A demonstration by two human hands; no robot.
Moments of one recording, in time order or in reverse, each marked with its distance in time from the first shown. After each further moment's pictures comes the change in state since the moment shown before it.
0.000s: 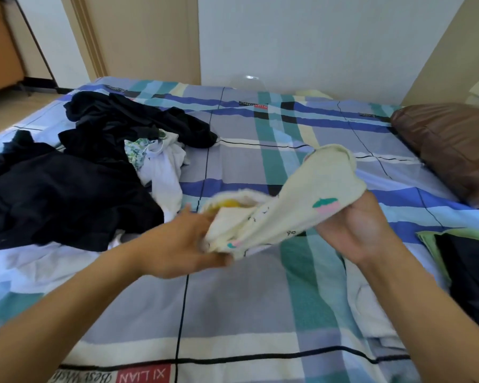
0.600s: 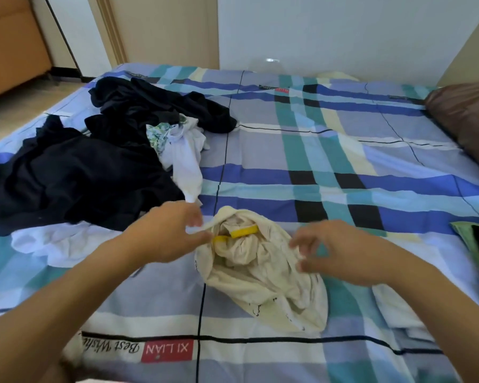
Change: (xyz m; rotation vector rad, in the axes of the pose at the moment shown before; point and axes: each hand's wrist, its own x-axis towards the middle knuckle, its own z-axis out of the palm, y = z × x) left_hand -0.023 -0.036 0.001 0.222 0.099 -0.412; right_hand -0.023 0.028 -0.008 -1.606 -0.375 0.481
